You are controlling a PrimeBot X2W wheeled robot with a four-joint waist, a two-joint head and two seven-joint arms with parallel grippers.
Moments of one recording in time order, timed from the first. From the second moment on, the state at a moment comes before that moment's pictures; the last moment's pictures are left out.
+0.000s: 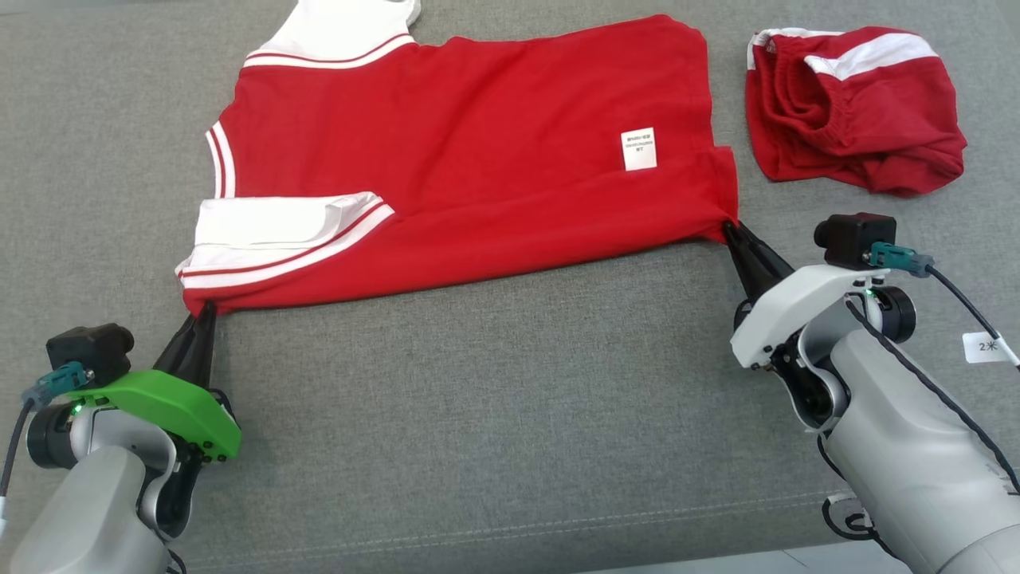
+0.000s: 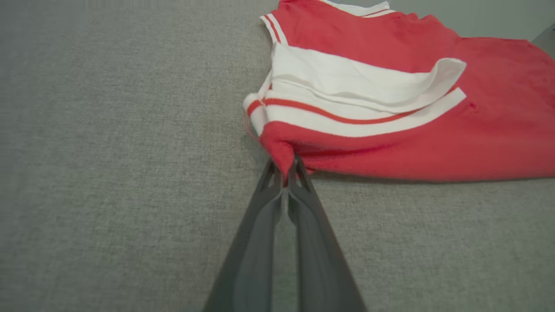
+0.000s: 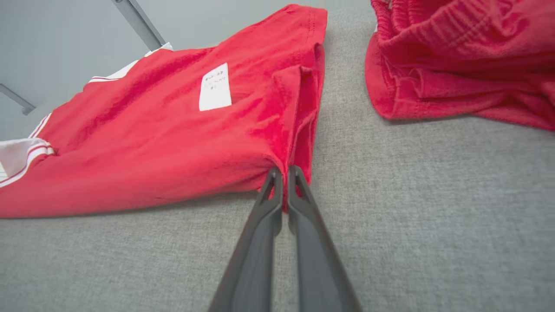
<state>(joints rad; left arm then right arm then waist) -0.43 0.31 -0.45 0.64 -0.79 -0.12 -0.24 -0.55 -0.20 0.54 0.74 0.66 0.06 -0.18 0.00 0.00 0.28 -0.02</state>
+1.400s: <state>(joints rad) -0.21 0.40 -0.49 0.51 -0.80 -0.13 -0.24 -0.22 -0.27 0.52 0.57 0.69 0.08 -0.24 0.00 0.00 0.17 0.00</state>
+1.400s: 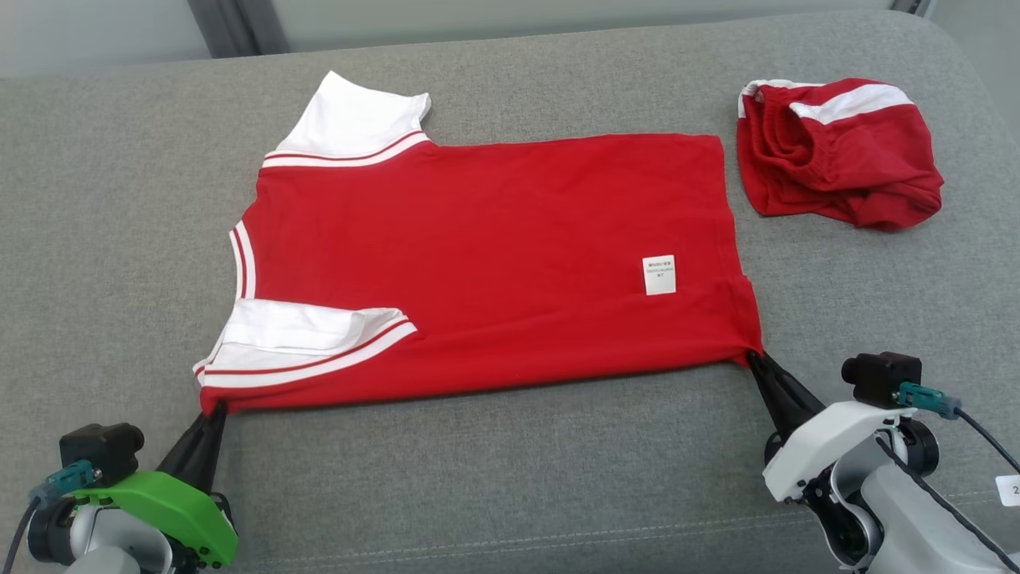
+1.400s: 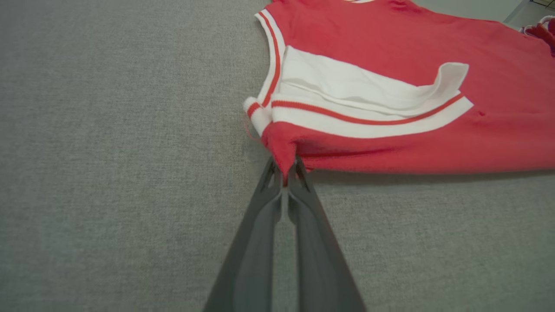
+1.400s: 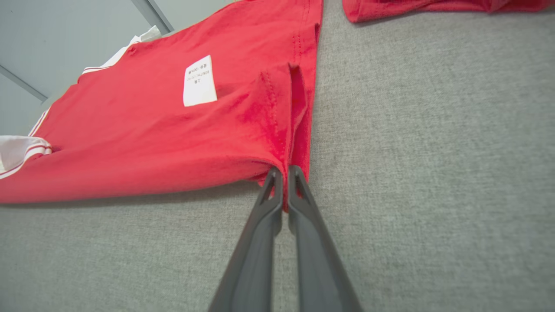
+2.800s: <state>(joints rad) -0.13 0.44 -0.45 0.32 -0.78 -0.05 -0.24 -0.13 -0.38 0.47 0.28 0.66 -0.04 -0.22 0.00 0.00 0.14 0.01</state>
